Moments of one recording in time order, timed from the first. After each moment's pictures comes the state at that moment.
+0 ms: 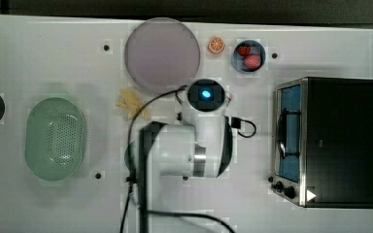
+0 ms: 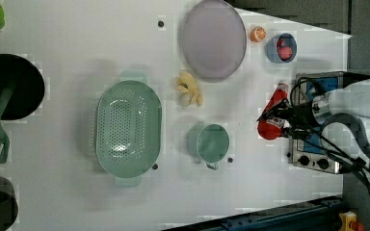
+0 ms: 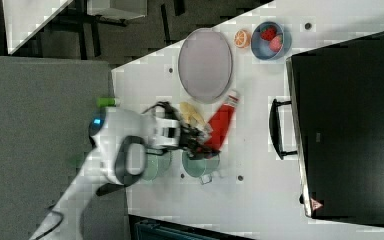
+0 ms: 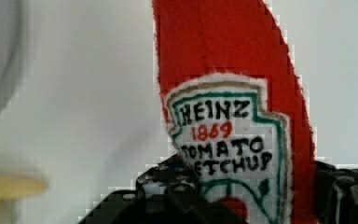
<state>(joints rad) 0.05 0.20 -0.09 -2.26 0.02 0.64 0.04</state>
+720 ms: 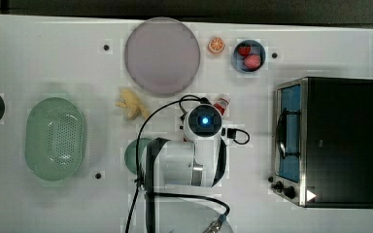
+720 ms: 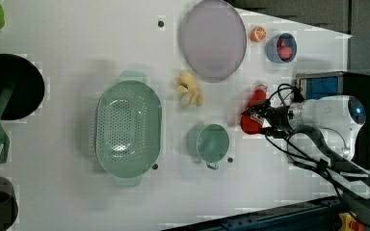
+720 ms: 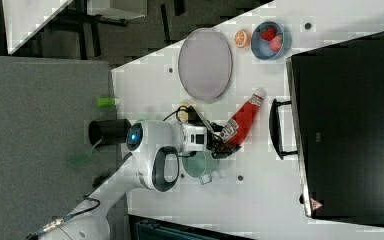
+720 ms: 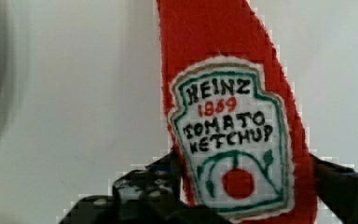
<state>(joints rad) 0.04 0.32 -0.08 -2.38 0.02 1.02 0.04</state>
